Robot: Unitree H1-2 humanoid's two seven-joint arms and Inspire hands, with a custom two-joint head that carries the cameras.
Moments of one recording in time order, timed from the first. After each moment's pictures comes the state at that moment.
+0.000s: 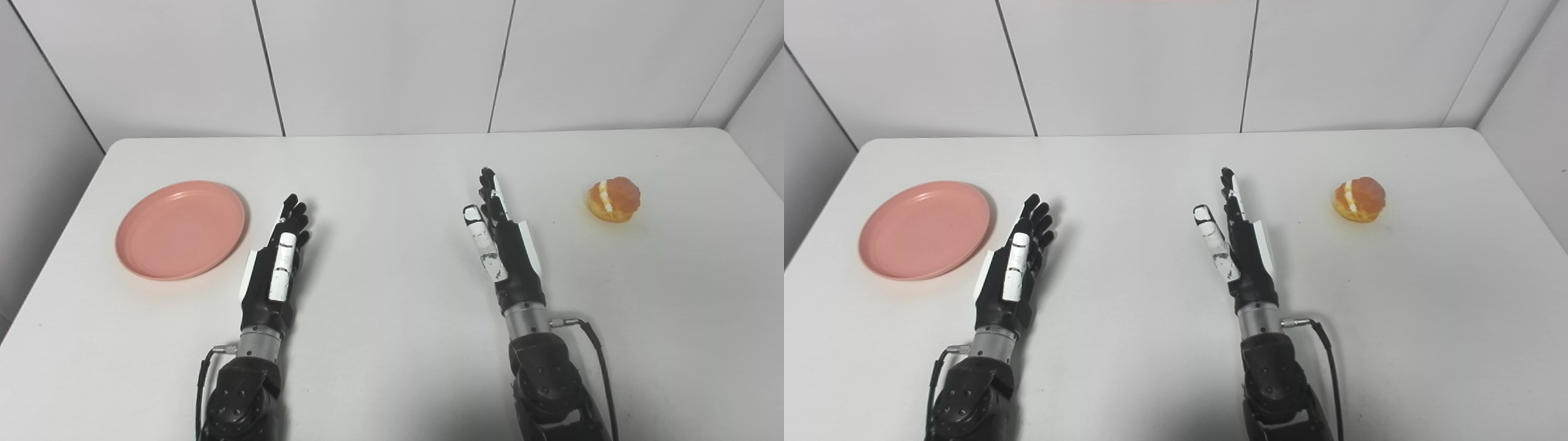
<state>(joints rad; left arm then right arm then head) -0.18 -0.01 0.01 0.05 -0.06 -0.06 -0.04 -0.25 0.06 0.13 0.03 -0.17 0.02 -0.11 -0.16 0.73</state>
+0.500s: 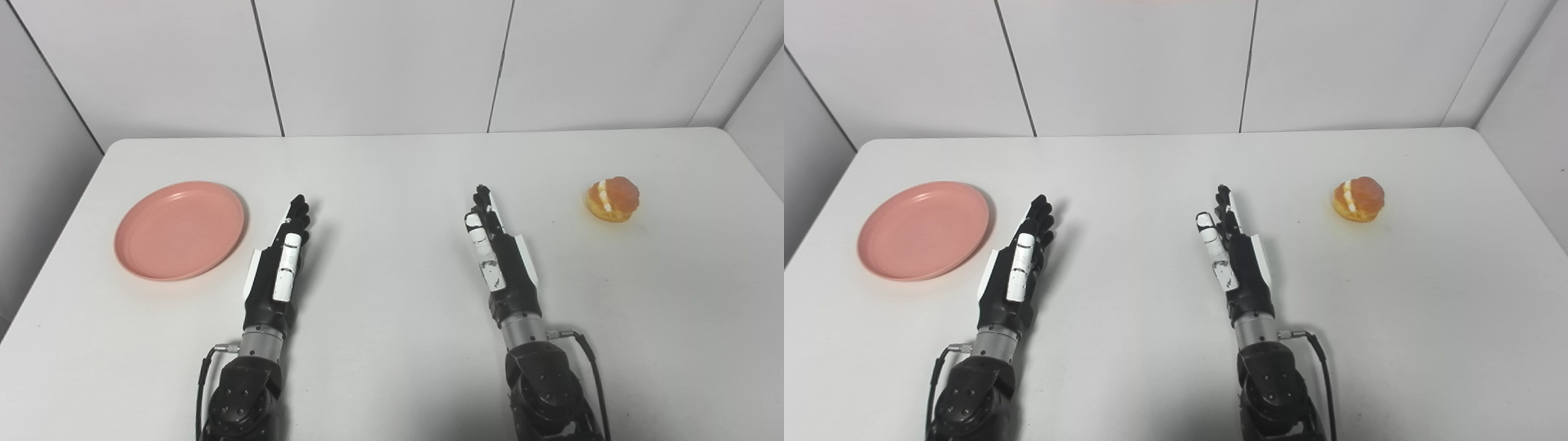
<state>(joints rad) -0.18 -0.01 -0.01 0.05 -0.02 -0.06 -0.04 -0.23 0.10 0.11 0.01 -0.08 0.07 -0.07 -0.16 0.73</state>
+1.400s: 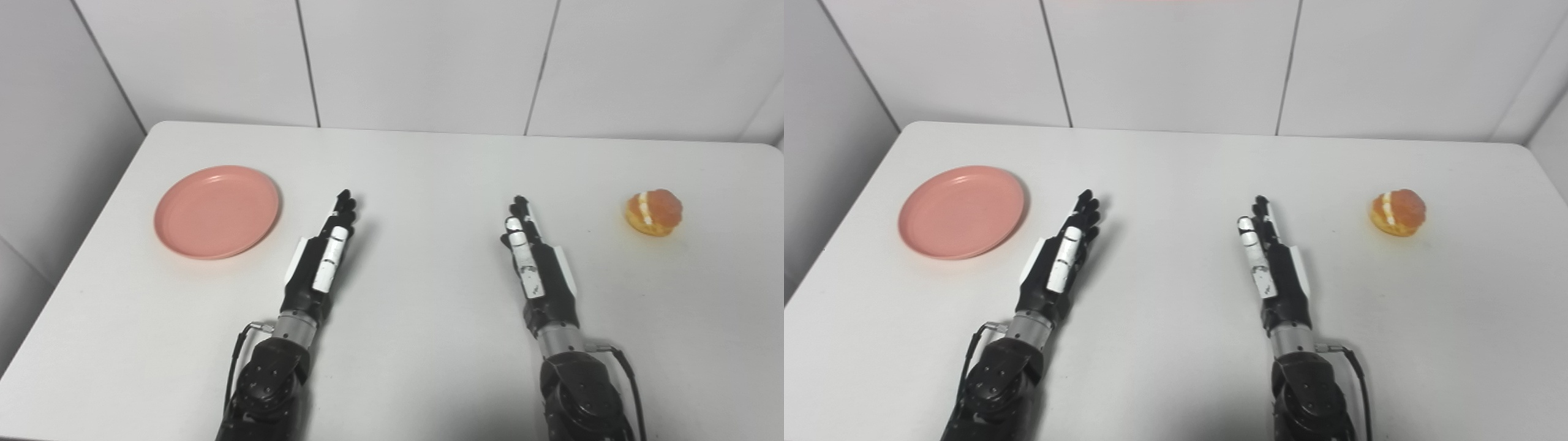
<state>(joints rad) -0.19 -0.01 -0.05 0.05 0.00 -0.03 -0.07 -0.23 0.07 0.06 0.02 -0.04 0.11 -0.04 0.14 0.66</state>
